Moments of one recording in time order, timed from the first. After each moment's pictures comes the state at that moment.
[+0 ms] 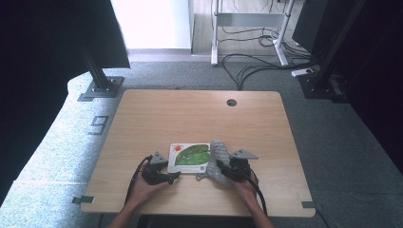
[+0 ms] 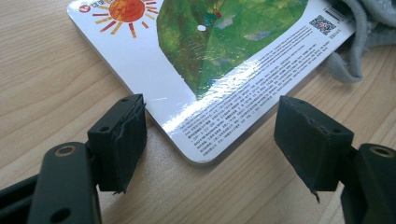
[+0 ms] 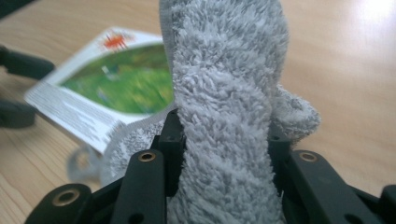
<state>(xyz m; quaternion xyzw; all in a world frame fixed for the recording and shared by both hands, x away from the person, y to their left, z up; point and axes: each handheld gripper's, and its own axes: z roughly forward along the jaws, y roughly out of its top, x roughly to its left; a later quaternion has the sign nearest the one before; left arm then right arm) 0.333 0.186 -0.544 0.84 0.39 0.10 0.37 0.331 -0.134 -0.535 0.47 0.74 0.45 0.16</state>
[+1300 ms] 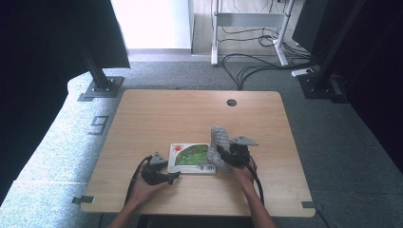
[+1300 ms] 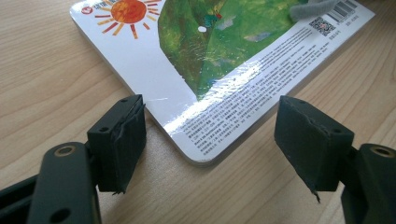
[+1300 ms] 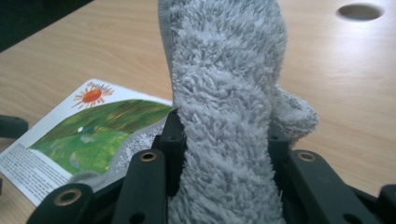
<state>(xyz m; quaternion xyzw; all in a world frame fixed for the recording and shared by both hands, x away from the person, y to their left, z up) 0.331 0.188 -0.543 0.84 0.39 0.11 0.37 0.368 -0.135 -0.516 0.48 0.72 0.47 0.19</state>
